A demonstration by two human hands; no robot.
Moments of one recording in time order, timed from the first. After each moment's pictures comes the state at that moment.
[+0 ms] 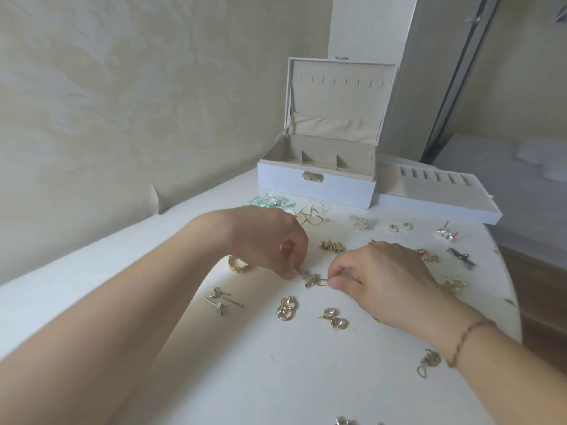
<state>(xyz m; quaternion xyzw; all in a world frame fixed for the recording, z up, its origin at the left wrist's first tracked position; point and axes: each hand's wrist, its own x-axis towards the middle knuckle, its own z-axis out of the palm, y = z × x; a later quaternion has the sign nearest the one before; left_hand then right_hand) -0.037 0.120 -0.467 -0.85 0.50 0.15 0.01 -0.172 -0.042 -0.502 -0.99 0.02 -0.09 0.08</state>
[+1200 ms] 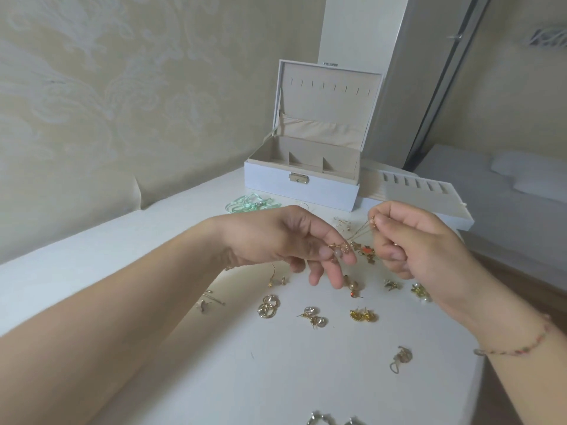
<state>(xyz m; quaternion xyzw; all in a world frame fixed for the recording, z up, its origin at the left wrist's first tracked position) -0.063 0.106 -0.470 -0.64 0.53 0.38 -0.42 -0.197 -0.065 -0.460 -0.80 0.07 -0.12 0.59</state>
